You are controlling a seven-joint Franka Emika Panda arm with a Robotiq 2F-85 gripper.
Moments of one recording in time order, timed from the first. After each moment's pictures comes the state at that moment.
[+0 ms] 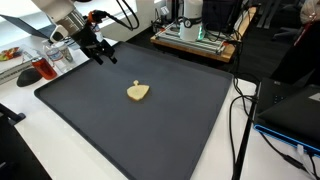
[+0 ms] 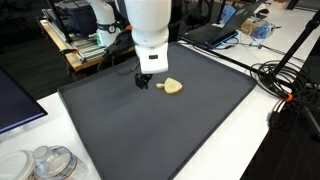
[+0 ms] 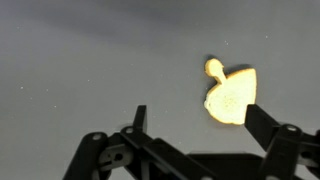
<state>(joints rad) -0.19 0.63 -0.07 -1.54 0.18 1.86 -0.54</state>
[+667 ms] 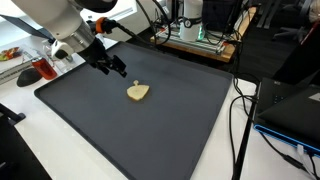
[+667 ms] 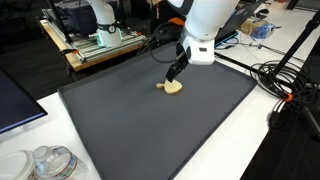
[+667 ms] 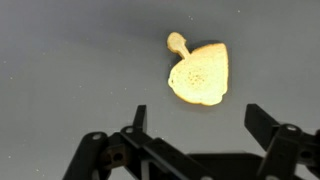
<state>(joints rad) -0.04 0.77 -0.02 -1.29 0.04 1.72 -0.25</state>
